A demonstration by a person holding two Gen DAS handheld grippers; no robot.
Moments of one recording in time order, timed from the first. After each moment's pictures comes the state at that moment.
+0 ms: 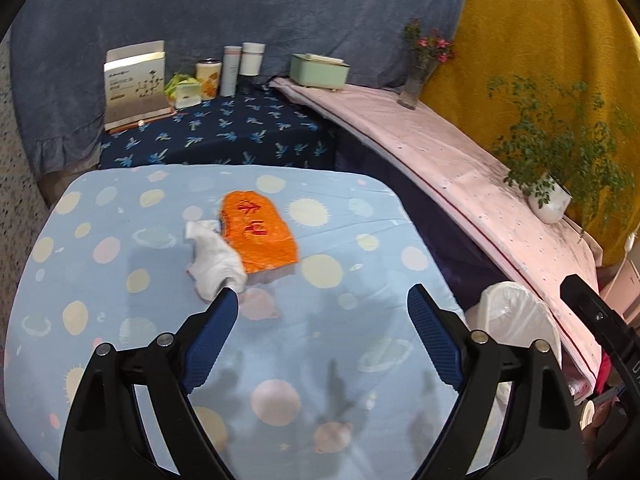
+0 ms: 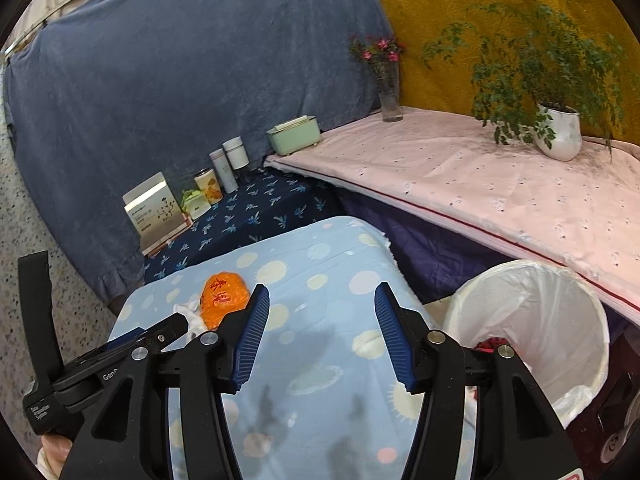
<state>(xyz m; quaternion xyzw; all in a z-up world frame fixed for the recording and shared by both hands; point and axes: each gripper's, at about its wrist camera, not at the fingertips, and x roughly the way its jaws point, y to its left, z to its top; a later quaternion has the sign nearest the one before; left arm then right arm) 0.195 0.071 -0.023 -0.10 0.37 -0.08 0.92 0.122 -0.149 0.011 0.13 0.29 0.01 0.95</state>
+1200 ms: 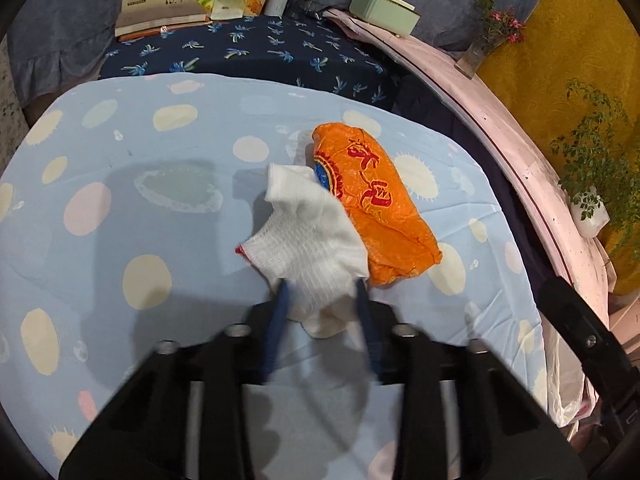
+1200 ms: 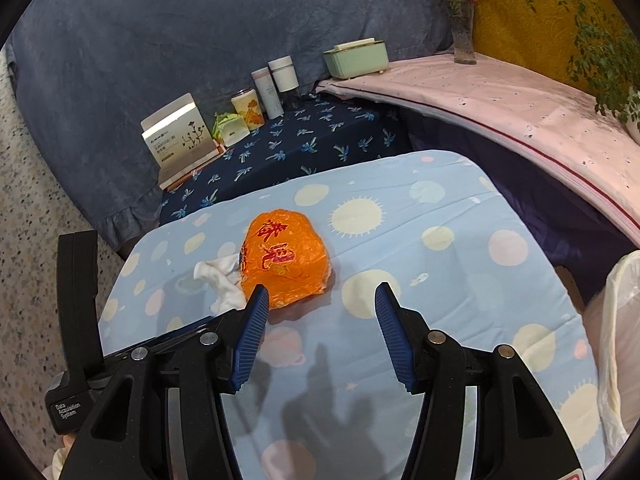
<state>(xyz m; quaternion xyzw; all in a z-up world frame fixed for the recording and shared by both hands) 0.291 0.156 -0.129 -0.16 0.47 -0.08 0.86 0.238 -0.025 -0.073 0.10 0.38 0.09 0.92</state>
